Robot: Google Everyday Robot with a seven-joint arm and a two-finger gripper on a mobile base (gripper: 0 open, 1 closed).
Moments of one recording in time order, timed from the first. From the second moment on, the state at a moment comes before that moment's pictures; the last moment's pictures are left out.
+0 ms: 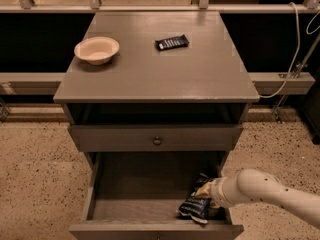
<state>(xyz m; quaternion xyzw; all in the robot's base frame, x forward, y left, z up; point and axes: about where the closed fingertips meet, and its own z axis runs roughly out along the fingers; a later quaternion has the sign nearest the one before) 0.480 -0.162 0.420 -0.91 0.30 -0.03 0.29</state>
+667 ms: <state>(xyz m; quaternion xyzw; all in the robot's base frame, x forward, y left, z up) 0.446 -0.161 0.546 -0.86 0.23 -0.08 0.44</state>
